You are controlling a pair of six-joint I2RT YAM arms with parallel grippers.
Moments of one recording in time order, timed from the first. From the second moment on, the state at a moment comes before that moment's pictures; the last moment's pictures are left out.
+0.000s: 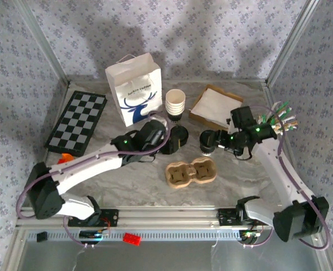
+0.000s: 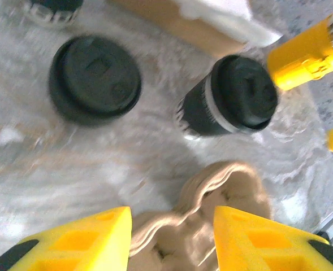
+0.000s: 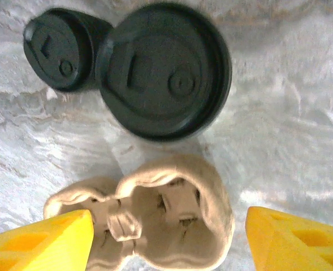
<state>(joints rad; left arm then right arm) -0.97 1.34 1.04 -0.42 -0.05 -0.78 0.29 1.13 1.08 -1.10 -0.20 0.53</state>
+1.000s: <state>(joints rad) -0.99 1.08 0.69 -0.41 -0.06 -0.92 0.81 1.23 0.88 -0.86 -0.08 0.76</state>
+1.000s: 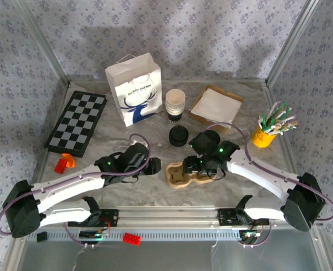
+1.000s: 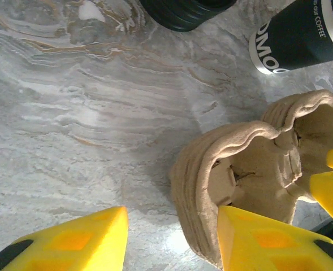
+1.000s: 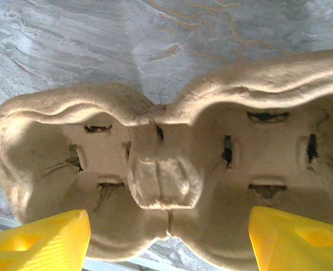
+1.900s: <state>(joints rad) -0.94 0.92 0.57 -0.55 0.00 -1.00 1.04 1.36 1.03 -0.65 -0.03 0.86</state>
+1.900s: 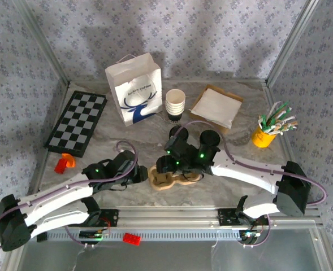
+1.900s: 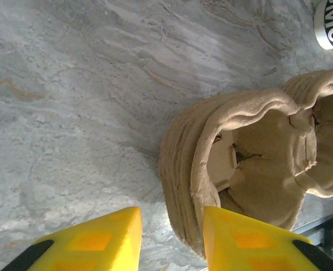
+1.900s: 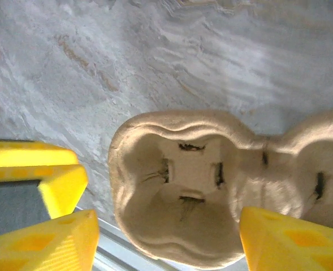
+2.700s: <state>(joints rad) -0.73 1.28 0.69 -0.19 0.20 -0.76 0.98 1.39 1.02 -0.80 0.00 0.14</state>
